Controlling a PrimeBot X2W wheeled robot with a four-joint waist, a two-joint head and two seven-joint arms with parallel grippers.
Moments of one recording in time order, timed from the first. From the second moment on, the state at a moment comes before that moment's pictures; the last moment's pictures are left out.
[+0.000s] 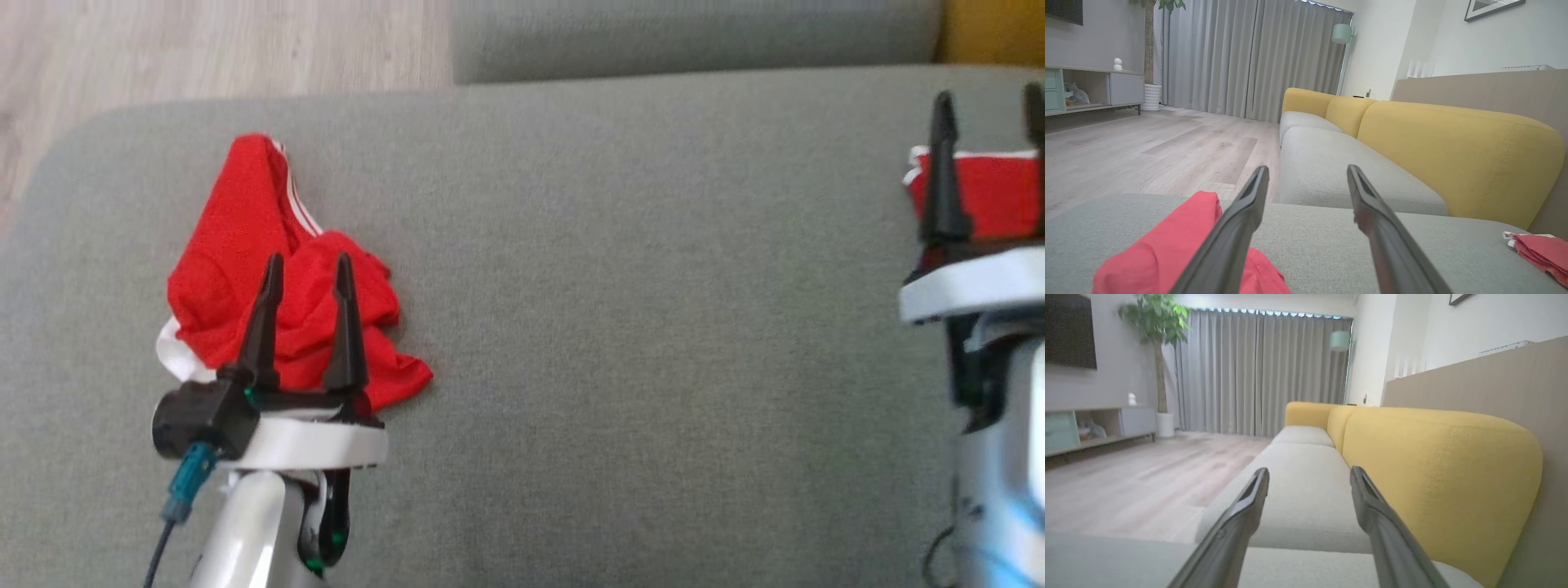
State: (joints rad) left arm -0.20 0.04 -0.19 0.20 -0.29 -0.04 -0.26; right arm -0.35 -0.11 -0.15 0.09 -0.02 0.13 -0.04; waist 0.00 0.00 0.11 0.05
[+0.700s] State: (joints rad) left arm -0.09 0.05 -0.22 0.26 -0.29 -0.05 -0.26; right arm -0.06 -0.05 -0.03 0.30 0.18 0.13 -0.24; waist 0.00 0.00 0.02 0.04
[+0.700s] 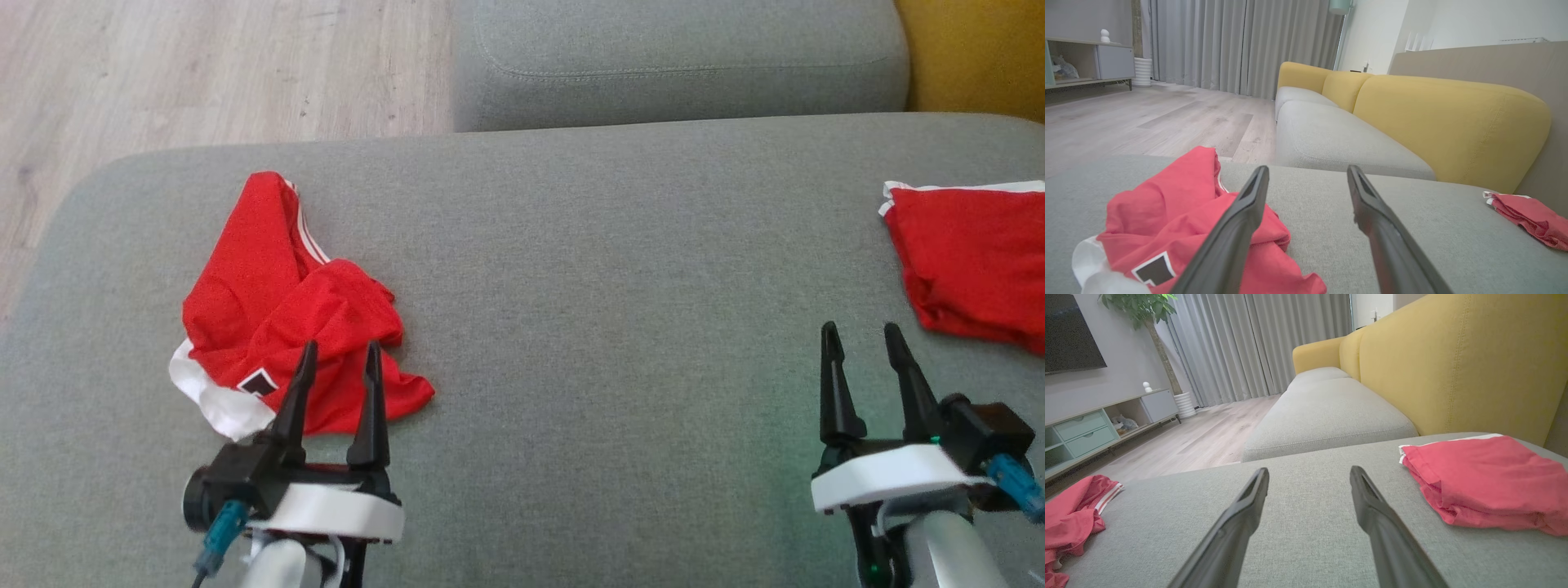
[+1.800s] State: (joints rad) left arm -0.08 0.05 -0.22 0.28 -0.30 -0.05 -0.26; right arm -0.03 -0.05 0.05 0.28 0.23 0.13 -0.25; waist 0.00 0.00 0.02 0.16
